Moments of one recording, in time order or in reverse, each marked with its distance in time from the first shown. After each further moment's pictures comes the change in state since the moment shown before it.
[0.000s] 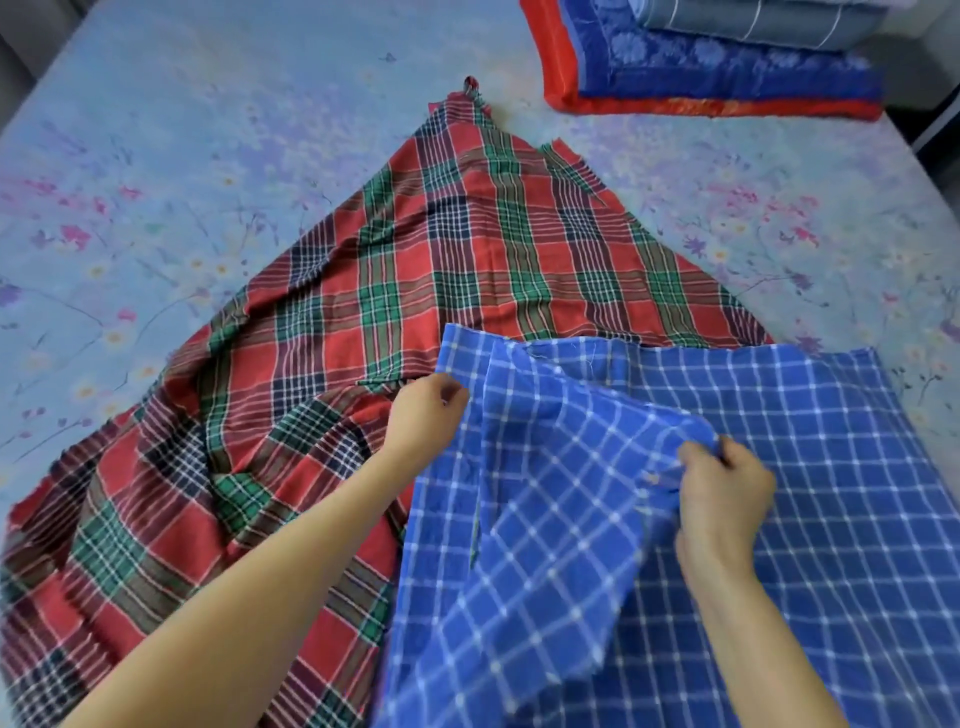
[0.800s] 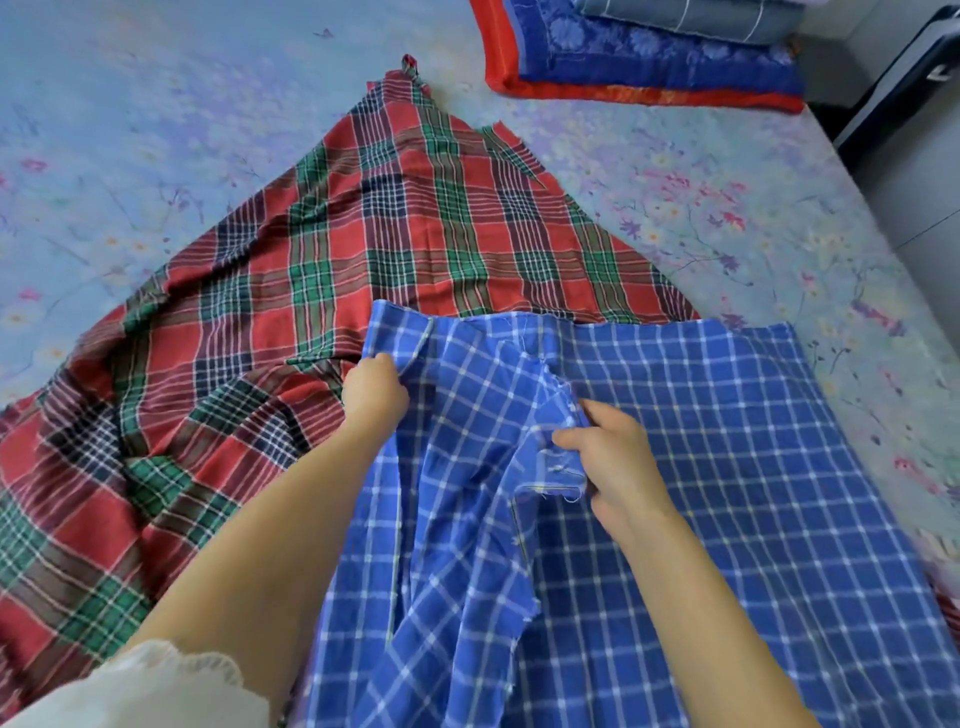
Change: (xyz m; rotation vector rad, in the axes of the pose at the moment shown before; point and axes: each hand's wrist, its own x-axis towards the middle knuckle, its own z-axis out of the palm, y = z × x) left_hand 0.029 -0.004 0.051 0.316 0.043 -0.156; right_hand 0.000 -0.016 -0.019 -0.090 -0.561 0.208
